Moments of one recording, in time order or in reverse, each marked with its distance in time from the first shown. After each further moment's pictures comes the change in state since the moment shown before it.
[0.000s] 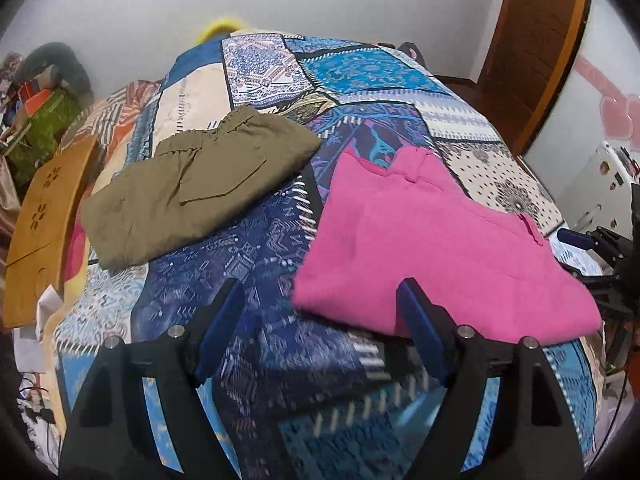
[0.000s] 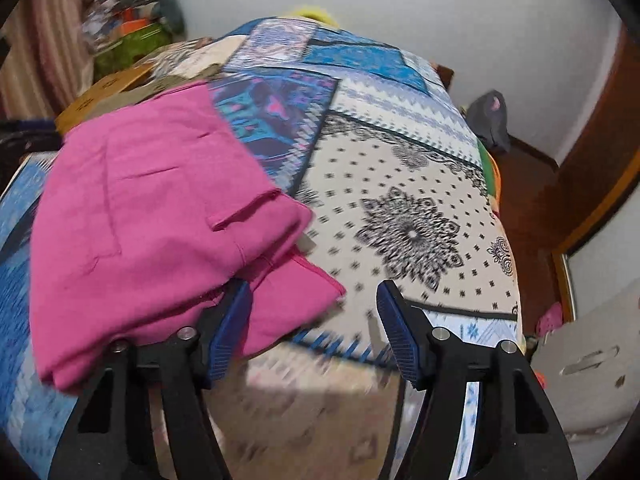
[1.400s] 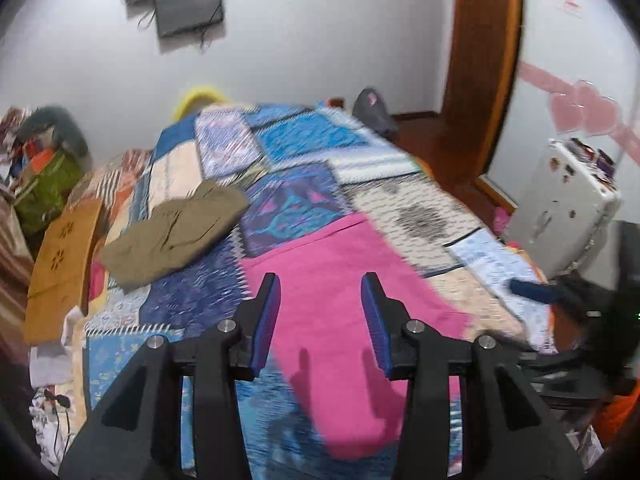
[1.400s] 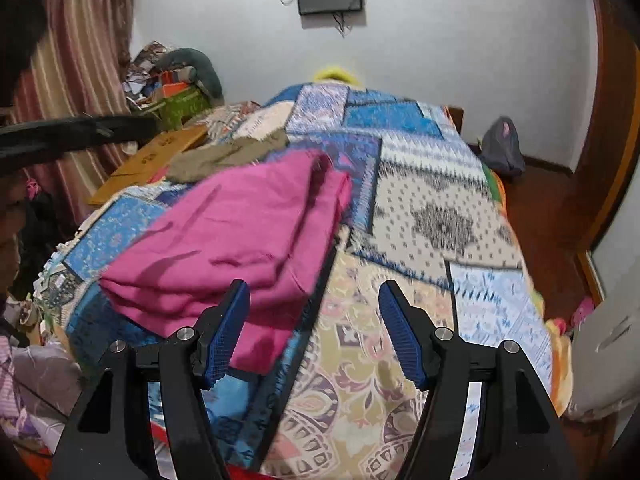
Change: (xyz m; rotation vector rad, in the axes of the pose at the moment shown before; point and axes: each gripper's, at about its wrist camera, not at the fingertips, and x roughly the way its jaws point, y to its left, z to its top) left arm -0.139 -0.100 -0.034 0.096 -0.170 -0.002; right arm -0.142 0.061 -0.064 0.039 -0.256 0.165
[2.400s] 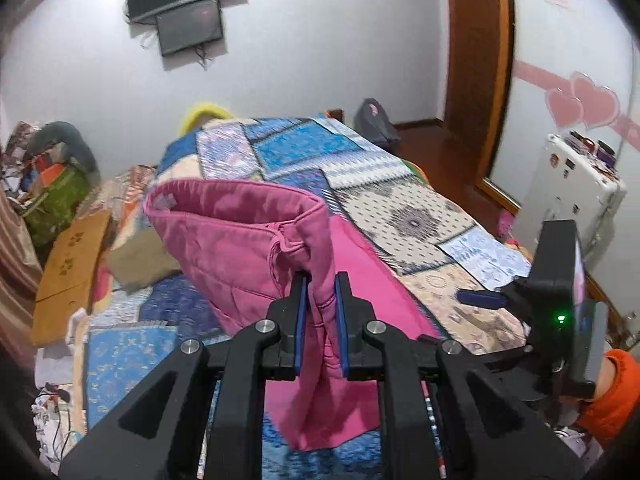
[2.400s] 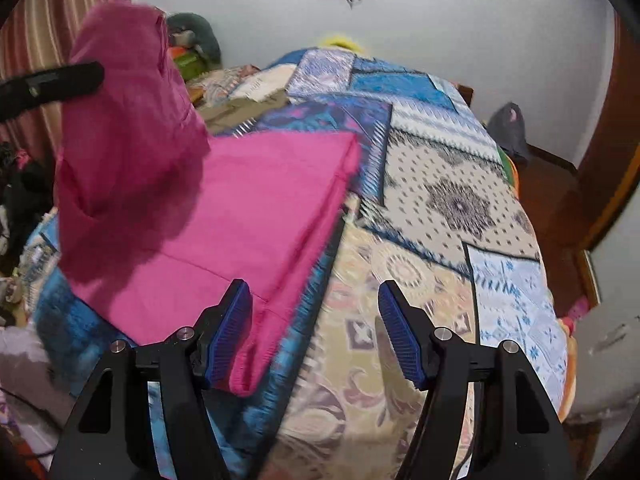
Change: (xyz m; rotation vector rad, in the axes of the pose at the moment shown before) left arm -0.020 -0.053 -0.025 0.051 -0.079 0.017; right arm 0.054 -0.005 -0.018 -0.009 0.143 -0.013
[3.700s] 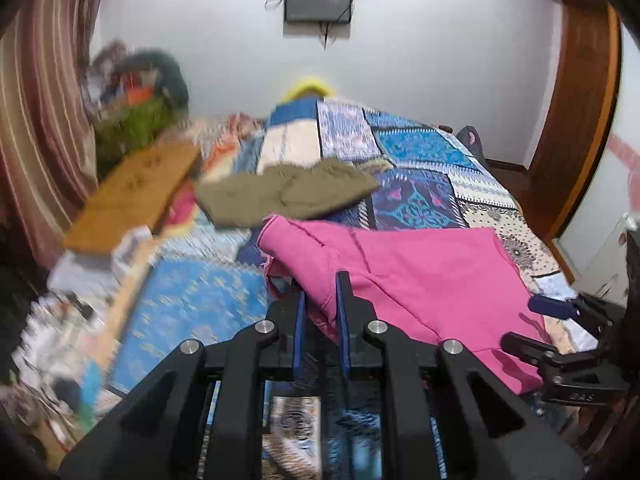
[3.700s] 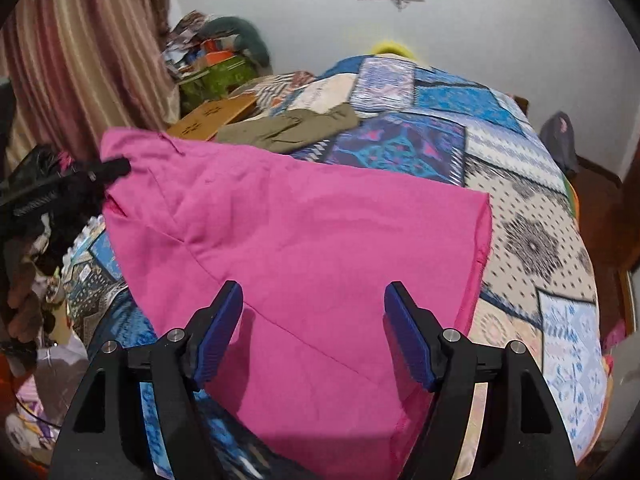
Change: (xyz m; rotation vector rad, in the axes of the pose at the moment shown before) left arm -0.007 0.130 -0.058 -0.304 -0.030 0.261; right arm 0.013 0.062 0.041 -0.095 0.000 0.174
